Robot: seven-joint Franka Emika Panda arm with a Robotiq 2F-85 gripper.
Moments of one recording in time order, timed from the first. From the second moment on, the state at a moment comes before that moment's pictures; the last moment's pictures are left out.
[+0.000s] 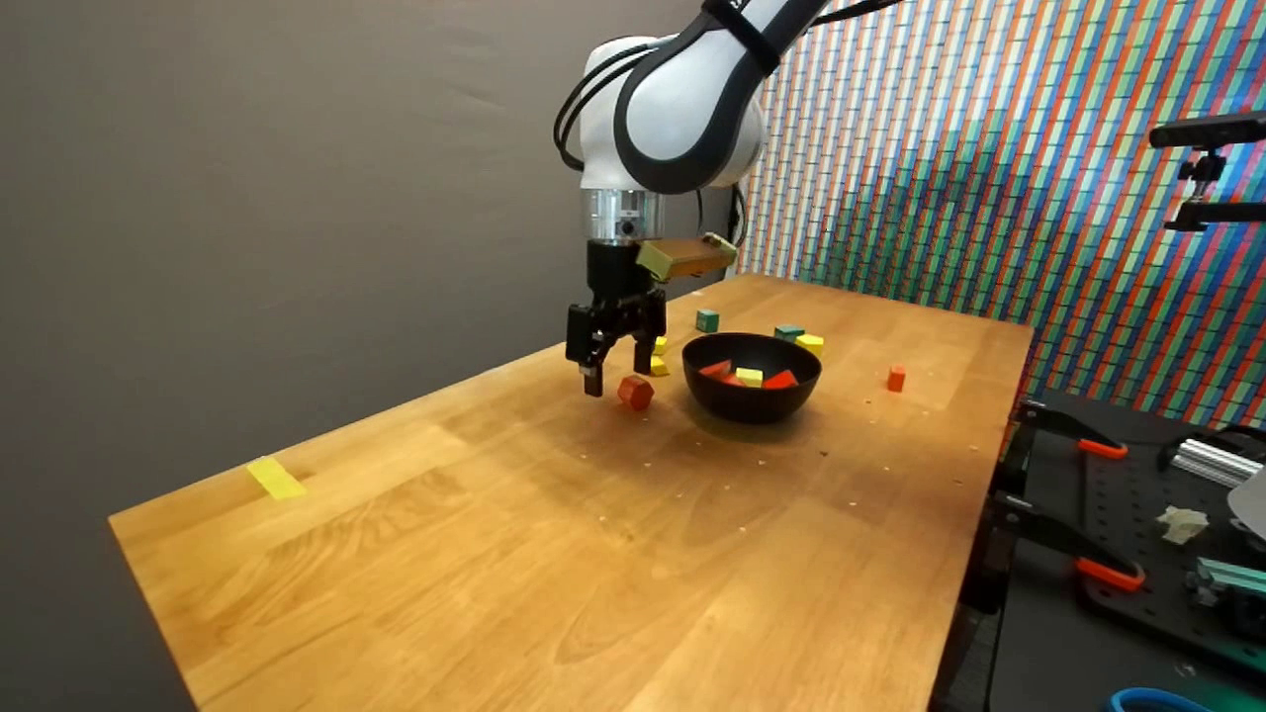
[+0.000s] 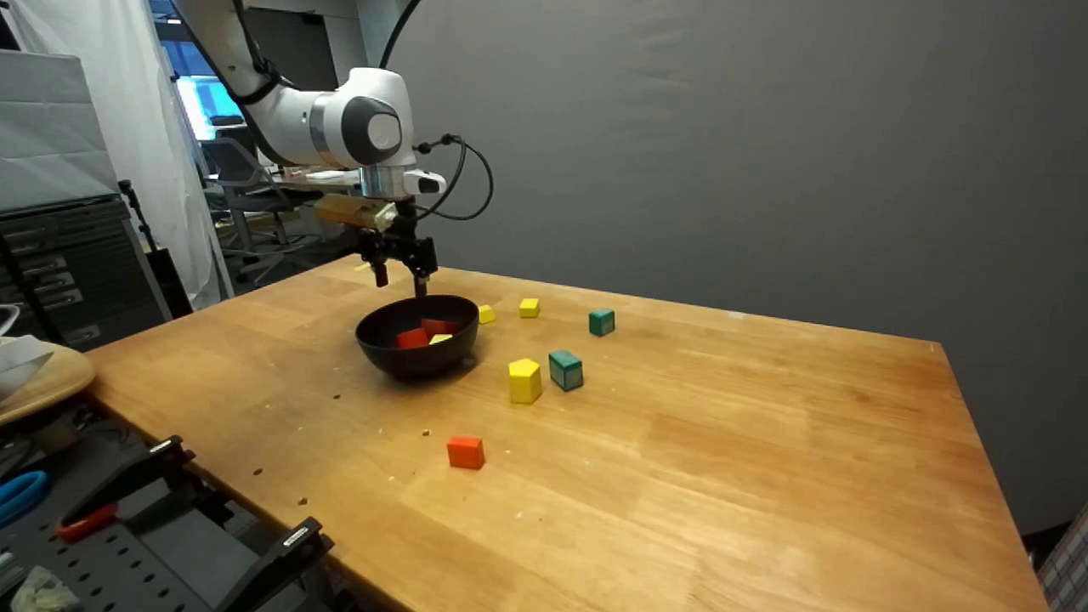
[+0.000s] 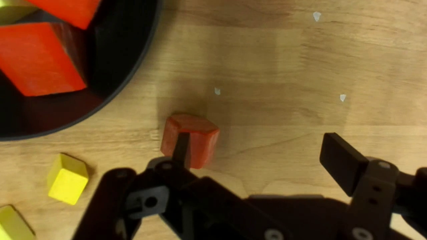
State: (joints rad) arm 0.20 0.64 0.13 -1.85 -0.01 2.46 0.23
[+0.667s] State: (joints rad) arm 0.22 0.73 0.07 -1.73 -0.01 2.36 0.25
